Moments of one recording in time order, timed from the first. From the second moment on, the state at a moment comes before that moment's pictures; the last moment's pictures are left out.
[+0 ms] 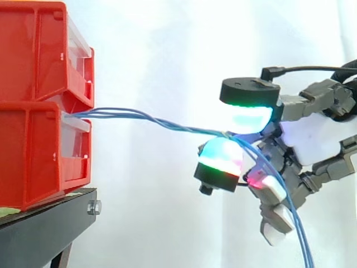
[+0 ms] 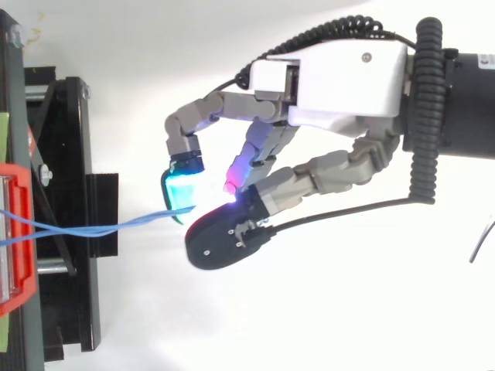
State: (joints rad) arm 0.11 -2.29 -0.95 -3.43 -1.37 -0.14
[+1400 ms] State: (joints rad) arm 0.18 -2.35 -1.07 -2.98 -1.27 -0.17
